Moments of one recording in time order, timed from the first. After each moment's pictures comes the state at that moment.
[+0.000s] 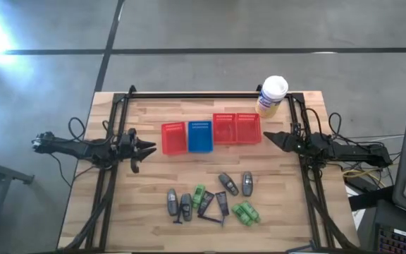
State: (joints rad) left arm -0.21 0.12 0.03 -0.01 -0.43 -0.27; right arm -0.03 0.04 0.01 0.08 0.34 1.04
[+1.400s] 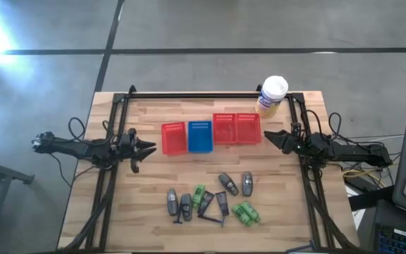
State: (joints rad) left arm -0.21 0.12 0.03 -0.01 -0.43 -0.27; right arm -0.03 0.04 0.01 0.08 0.34 0.97
